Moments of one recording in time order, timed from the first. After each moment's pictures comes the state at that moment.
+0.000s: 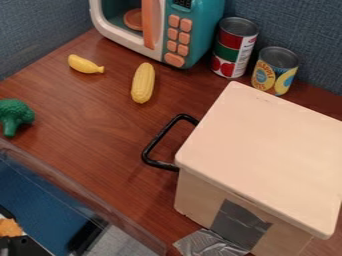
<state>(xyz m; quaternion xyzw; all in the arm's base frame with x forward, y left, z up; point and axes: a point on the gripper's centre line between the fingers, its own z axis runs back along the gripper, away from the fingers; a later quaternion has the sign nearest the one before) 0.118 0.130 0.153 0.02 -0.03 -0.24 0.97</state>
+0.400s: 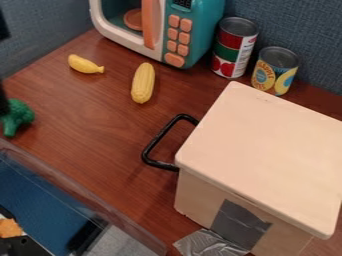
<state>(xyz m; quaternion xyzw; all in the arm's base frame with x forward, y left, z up) 0.137 0.115 0.134 0.02 -0.06 -0.21 0.98</state>
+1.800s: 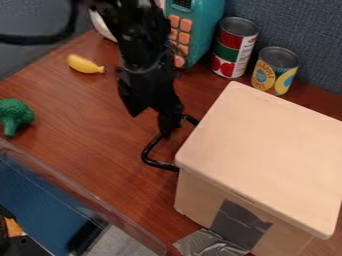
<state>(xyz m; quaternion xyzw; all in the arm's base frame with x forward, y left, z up) 0.271 0.012 0.064 0.00 -0.17 -0.06 0.98</state>
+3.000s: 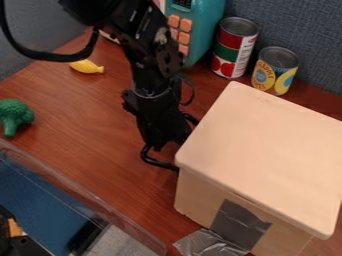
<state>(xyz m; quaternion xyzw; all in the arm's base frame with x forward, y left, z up) 0.267 0.006 0.038 0.01 -0.14 -0.03 0.99</state>
